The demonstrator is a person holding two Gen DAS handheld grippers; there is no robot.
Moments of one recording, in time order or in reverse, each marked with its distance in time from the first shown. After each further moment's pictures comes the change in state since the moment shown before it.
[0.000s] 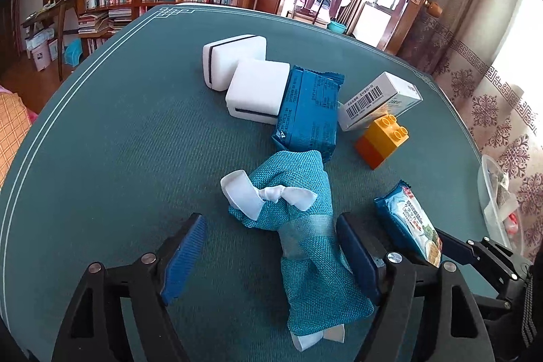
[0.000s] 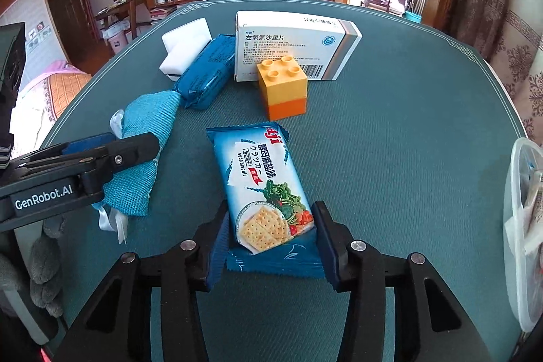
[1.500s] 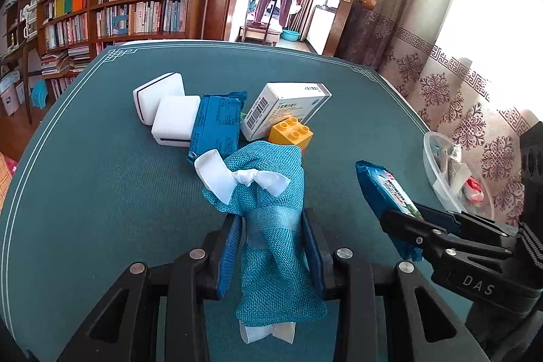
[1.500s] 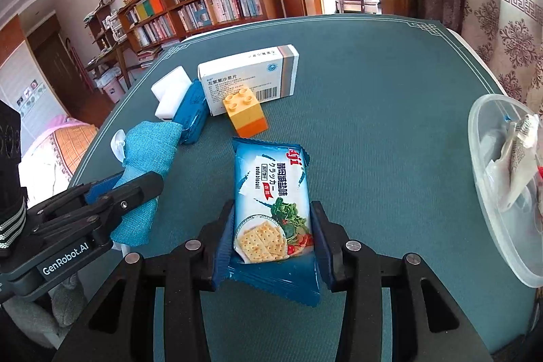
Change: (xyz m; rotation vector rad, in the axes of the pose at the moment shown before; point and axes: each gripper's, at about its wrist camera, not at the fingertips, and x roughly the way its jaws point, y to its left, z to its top) left arm -0.038 -0.057 -0.007 0.161 -0.065 -0.129; right arm -0.055 -0.046 -0.010 0.218 -0.090 0.056
